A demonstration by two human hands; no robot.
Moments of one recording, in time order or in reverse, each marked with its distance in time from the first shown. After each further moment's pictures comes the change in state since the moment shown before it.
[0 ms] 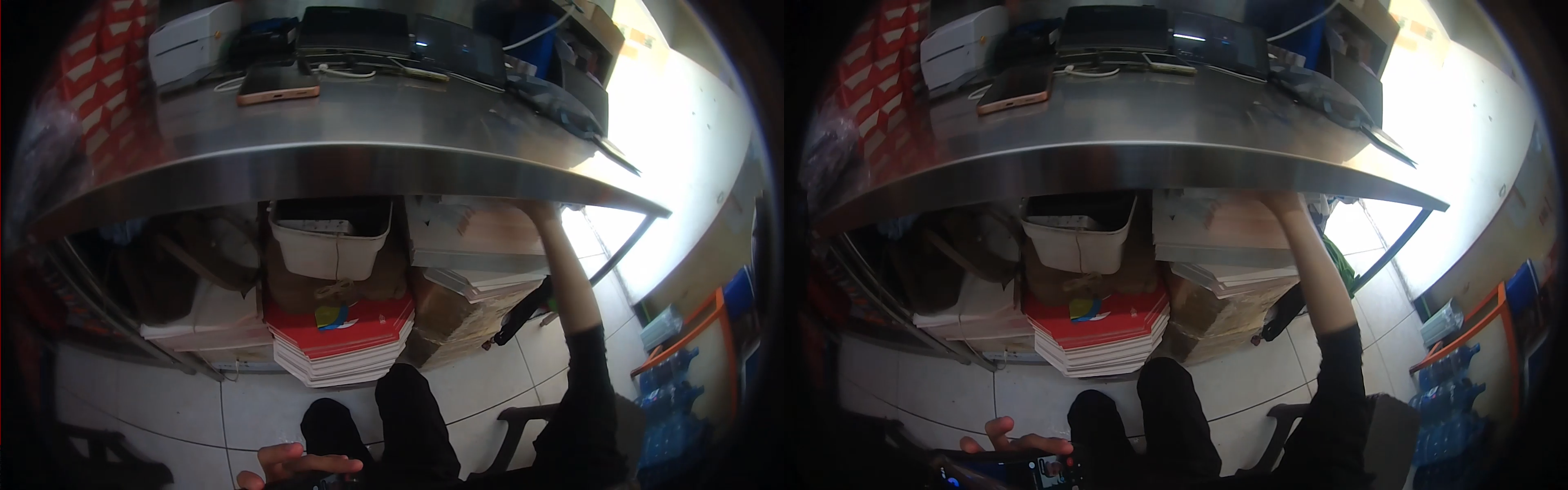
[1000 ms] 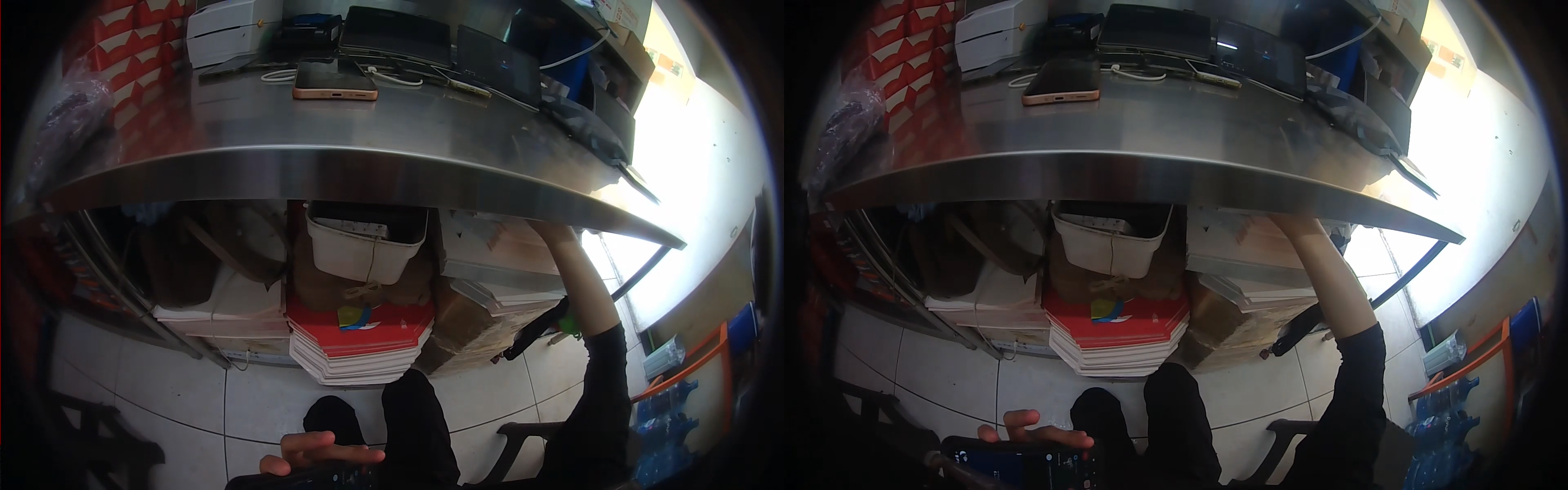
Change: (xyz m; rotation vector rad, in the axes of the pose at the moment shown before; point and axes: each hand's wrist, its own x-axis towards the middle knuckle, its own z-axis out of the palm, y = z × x) left_hand 0.022 0.010 -0.004 -0.008 -0.039 -0.061; right_hand 0.018 -0.033 0.001 -0.085 0.149 -0.215
